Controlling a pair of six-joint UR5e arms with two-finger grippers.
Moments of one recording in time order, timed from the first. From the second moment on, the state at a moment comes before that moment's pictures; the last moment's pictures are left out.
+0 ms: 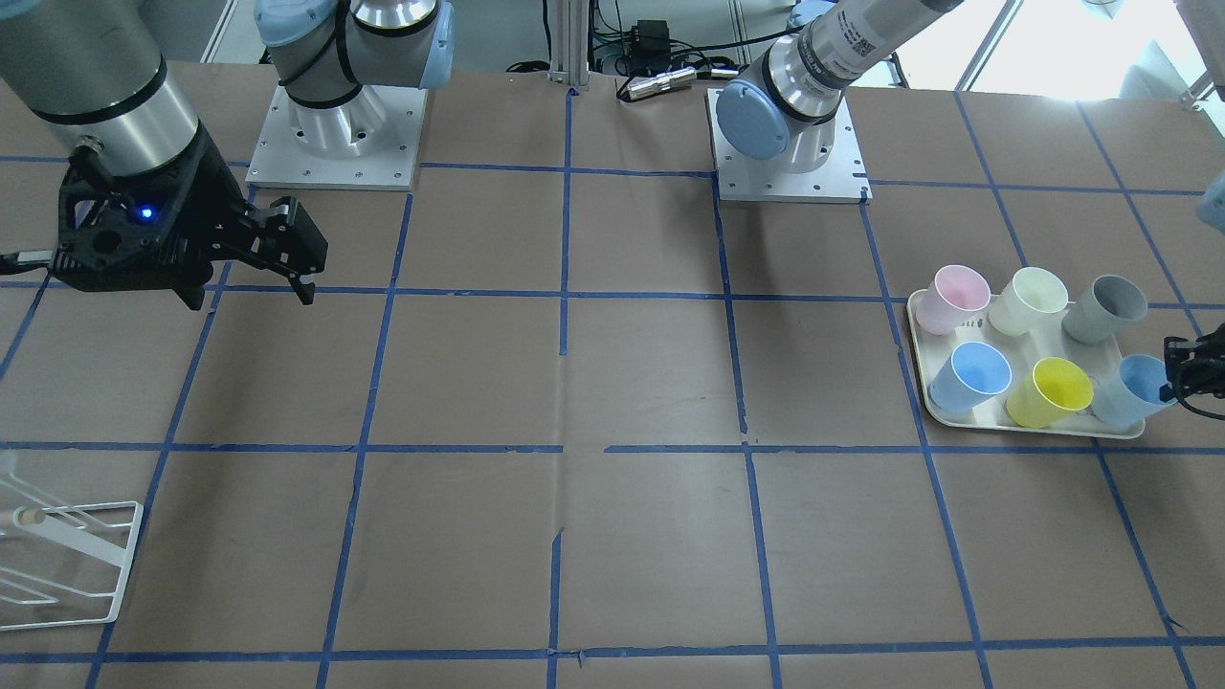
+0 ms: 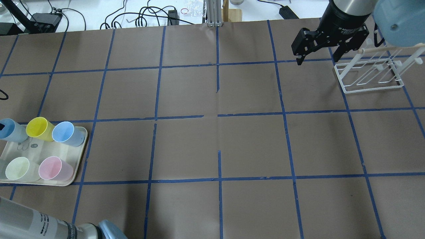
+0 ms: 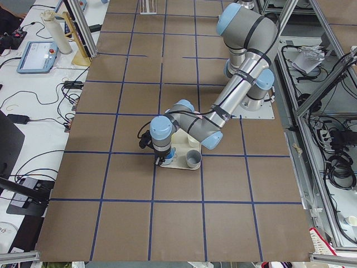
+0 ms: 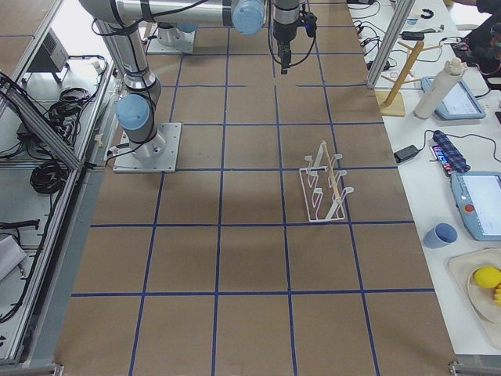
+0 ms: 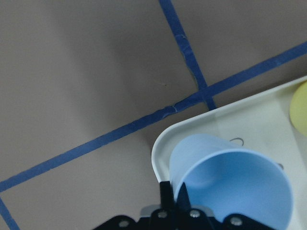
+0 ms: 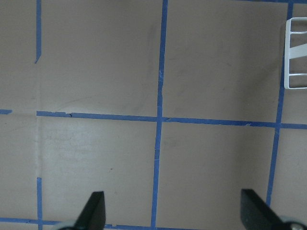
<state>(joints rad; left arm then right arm) -0.69 -2.04 -1.62 -1.03 1.58 1.31 1.53 -1.49 1.53 -1.64 -1.54 -0.10</state>
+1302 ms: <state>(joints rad) -1.29 -1.71 -1.60 -1.41 1.52 0.50 1.53 -1.50 1.52 -1.60 -1.57 -0.08</state>
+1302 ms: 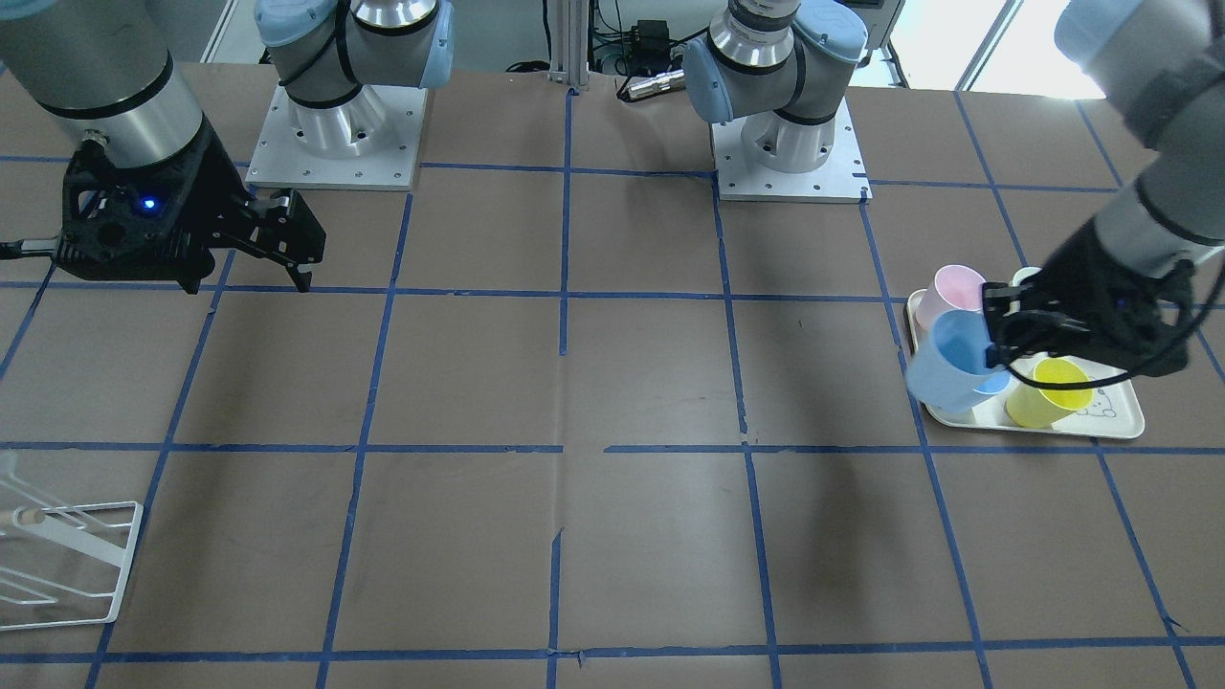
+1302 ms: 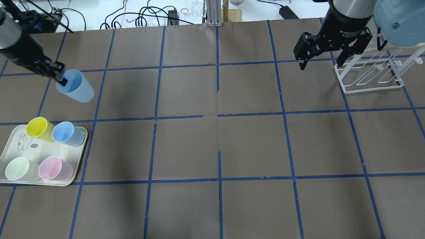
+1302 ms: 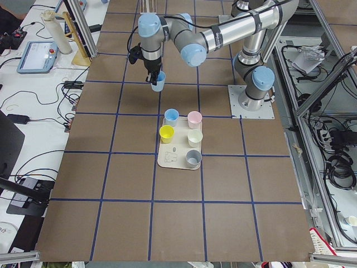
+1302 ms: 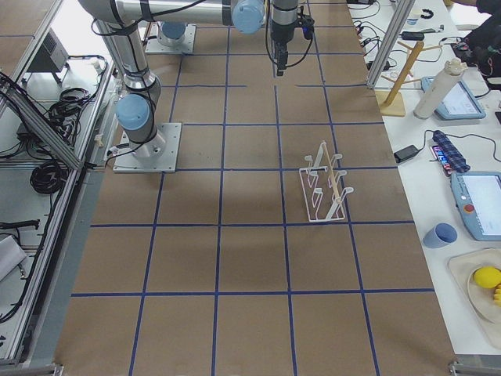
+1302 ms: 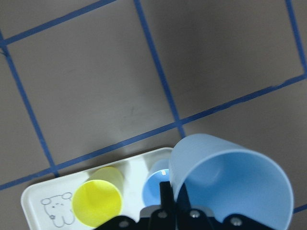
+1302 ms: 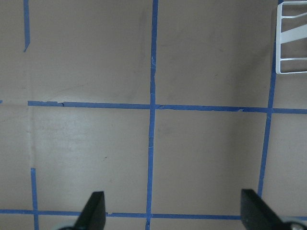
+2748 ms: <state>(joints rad) -1.52 -1.69 -1.63 -1.44 0.96 0.01 1.37 -1.50 1.52 -1.48 -1.04 -0.10</state>
